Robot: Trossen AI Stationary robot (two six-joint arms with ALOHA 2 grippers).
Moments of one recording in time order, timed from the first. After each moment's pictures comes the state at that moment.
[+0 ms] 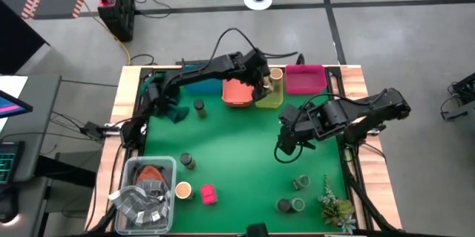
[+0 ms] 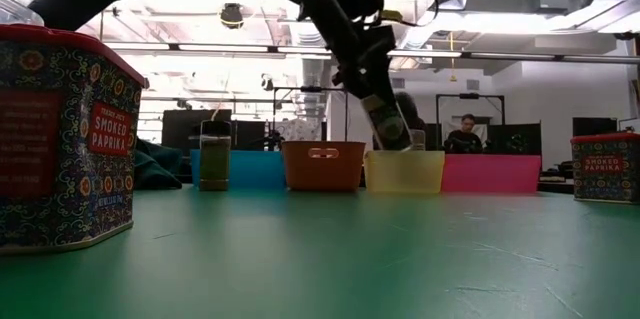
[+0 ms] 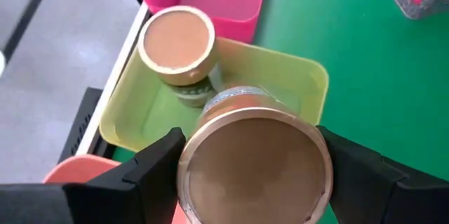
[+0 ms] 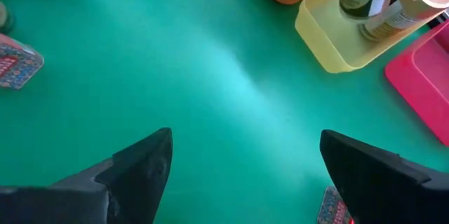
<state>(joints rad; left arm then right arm) 0.38 2.23 2.17 -0.75 -0.01 0.14 0.31 1.49 1.65 -1.41 0.40 0.88</state>
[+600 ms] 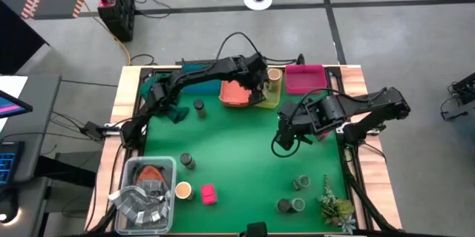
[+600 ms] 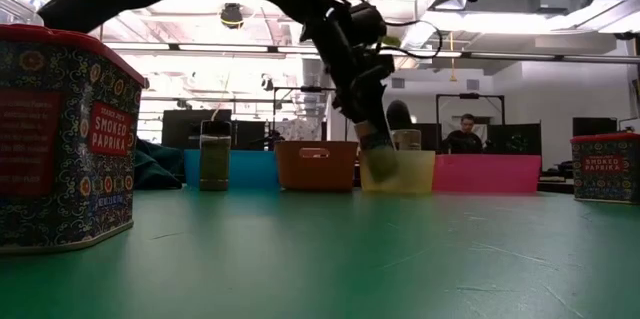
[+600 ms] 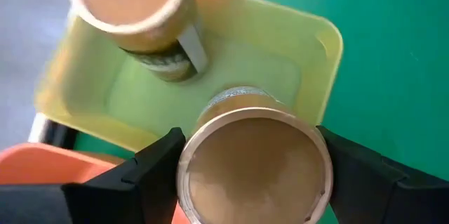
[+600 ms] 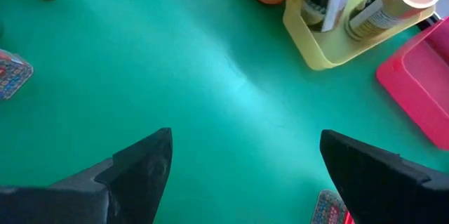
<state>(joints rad) 0.40 2.29 2.17 -0.80 0.04 0.21 0.26 1.49 1.65 -1.40 0.40 0.85</state>
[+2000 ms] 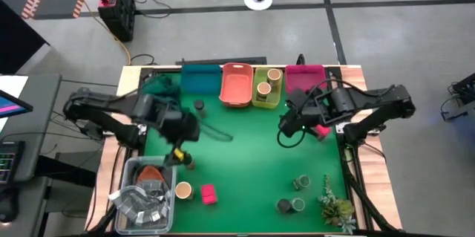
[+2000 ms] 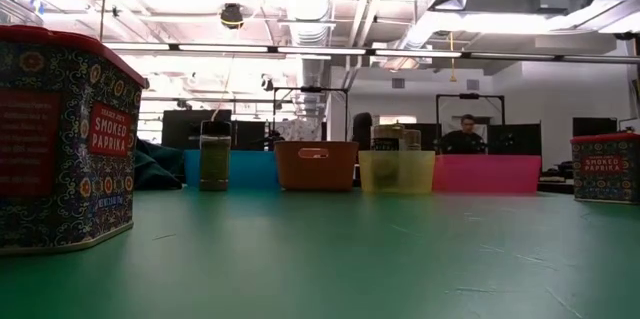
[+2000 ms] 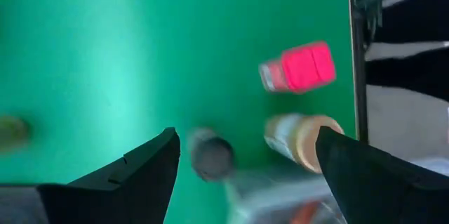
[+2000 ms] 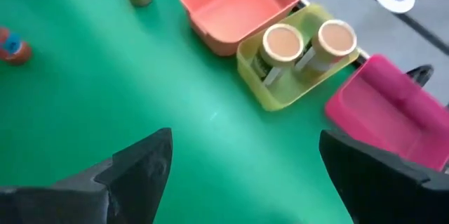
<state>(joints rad) -0.21 1.33 1.45 -1.22 0.13 -0.23 0.21 1.43 1.65 -1.40 0.60 0.82</state>
